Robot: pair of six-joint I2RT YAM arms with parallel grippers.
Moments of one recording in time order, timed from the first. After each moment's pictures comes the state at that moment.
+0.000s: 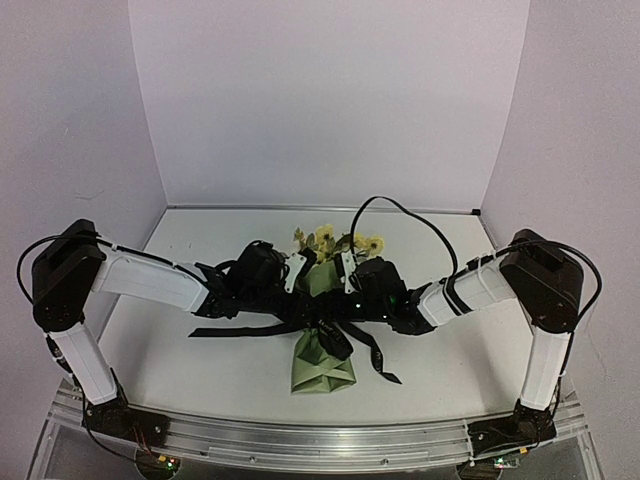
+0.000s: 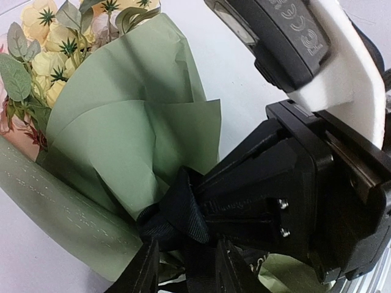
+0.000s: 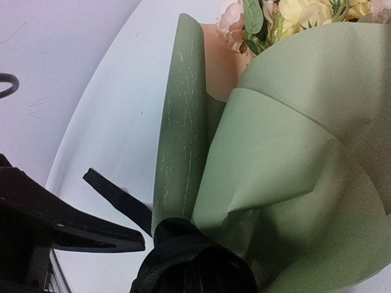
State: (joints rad) left arm -0.94 1.74 0.96 0.13 0.07 -0.29; right arm 0.89 1.93 0.95 0.46 -0.10 0.70
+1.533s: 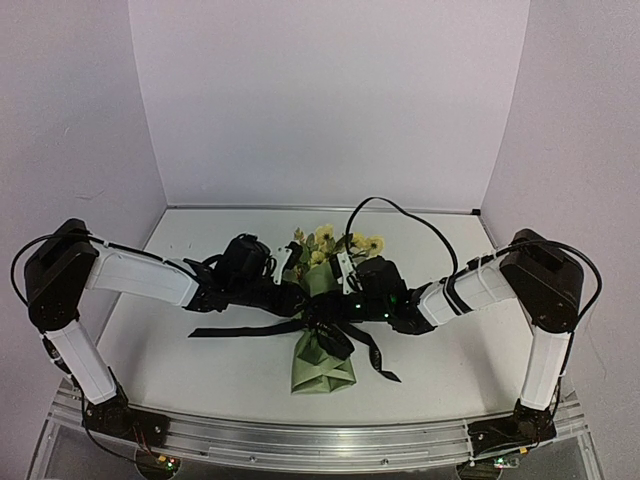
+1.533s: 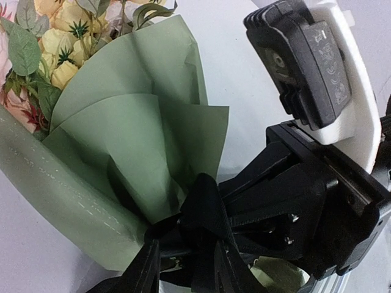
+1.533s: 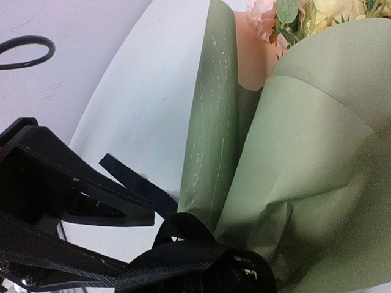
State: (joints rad) left arm -0.86 1.70 0.92 0.16 0.22 -0.42; right arm 0.89 1.93 0.95 0.47 -0.19 0.68
